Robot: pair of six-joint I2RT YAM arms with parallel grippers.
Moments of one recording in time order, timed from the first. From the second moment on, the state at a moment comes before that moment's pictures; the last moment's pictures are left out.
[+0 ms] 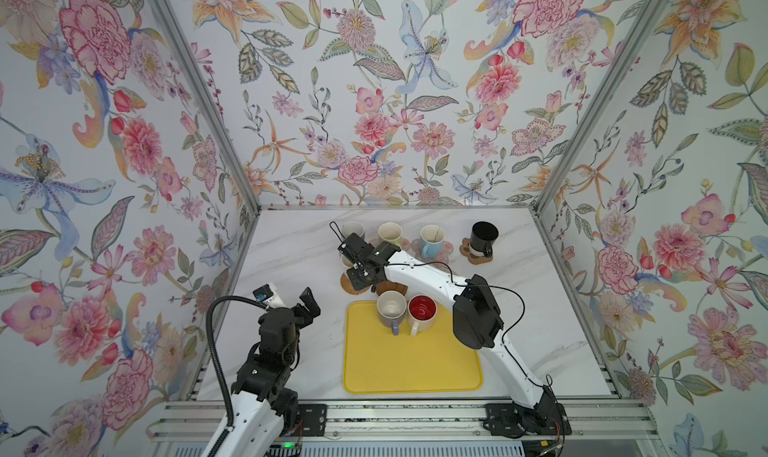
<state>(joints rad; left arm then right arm) -0.27 0.46 0.31 -0.24 -0.37 -0.57 0.95 2.39 2.22 -0.93 0.16 0.37</state>
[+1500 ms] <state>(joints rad) -0.27 0.45 0.31 -0.27 -0.37 -0.57 0.95 2.28 2.18 -0.89 0.18 0.38</state>
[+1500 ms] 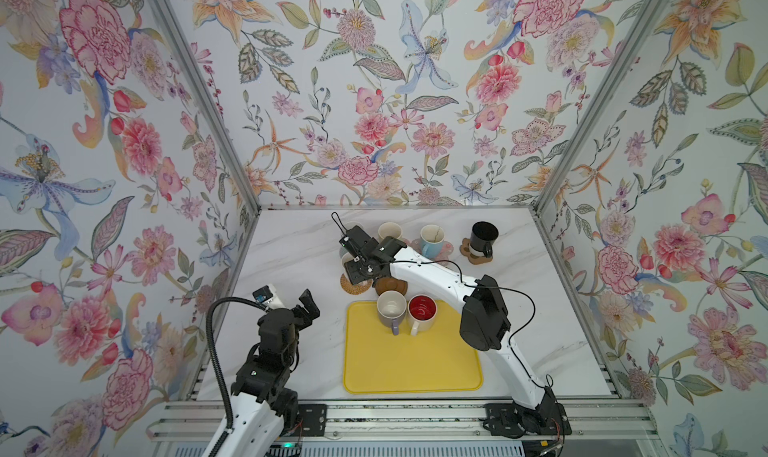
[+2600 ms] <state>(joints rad) -0.27 0.59 0.33 -0.20 -0.26 -0.64 0.73 1.00 0.79 -0.27 0.43 0.41</state>
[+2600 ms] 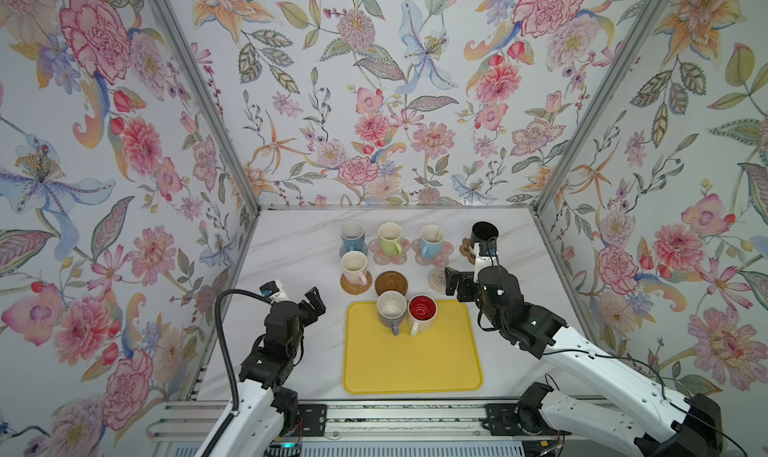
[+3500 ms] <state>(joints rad) -0.84 0.90 0.57 -0.38 -0.29 -0.82 0.66 1.06 0.76 -0.24 0.33 0.48</state>
